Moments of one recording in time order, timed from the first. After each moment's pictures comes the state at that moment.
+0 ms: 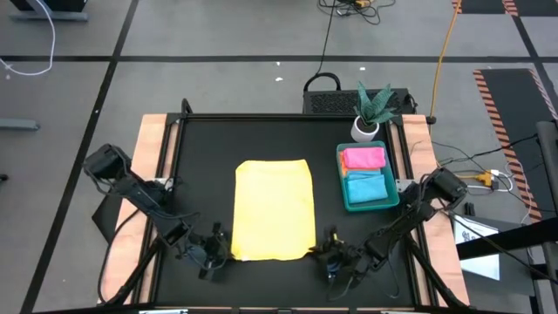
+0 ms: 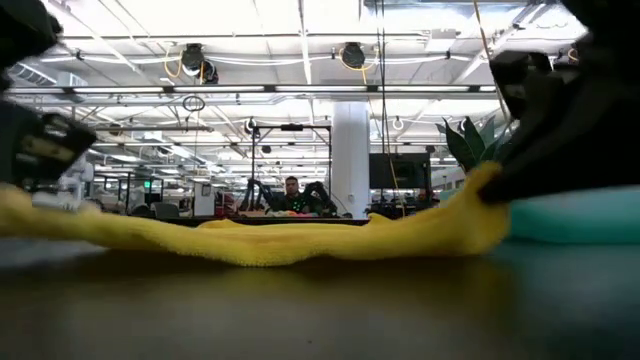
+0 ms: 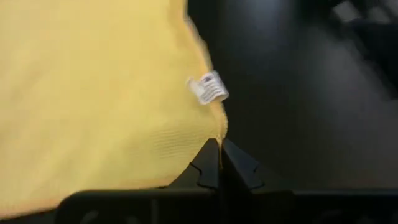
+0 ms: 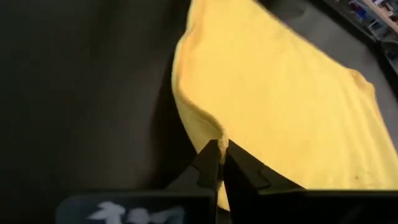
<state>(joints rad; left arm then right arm) -0.79 1.51 0.49 0.26 -0.34 -0.49 0.76 1.82 0.81 0.15 0.76 0.12</state>
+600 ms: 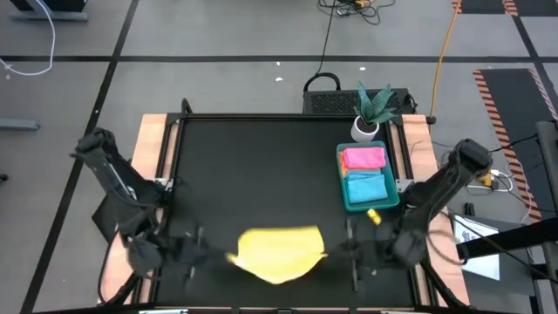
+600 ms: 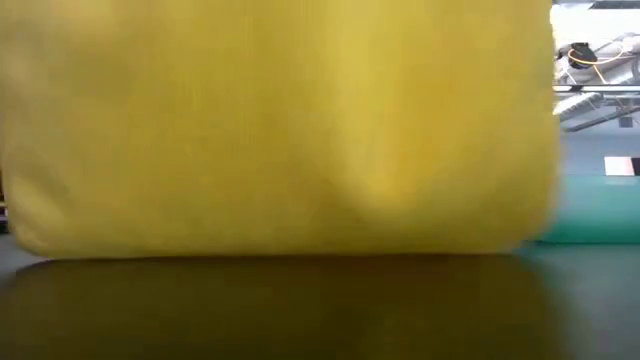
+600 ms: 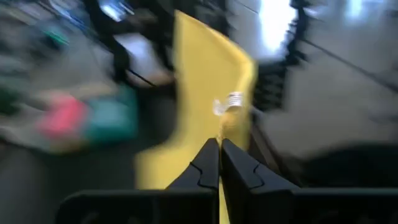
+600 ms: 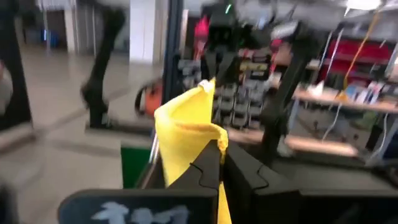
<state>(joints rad) -0.93 1.25 0.97 -0.10 -0.76 -0.17 0.84 1.40 0.81 0.62 0.76 -0.11</state>
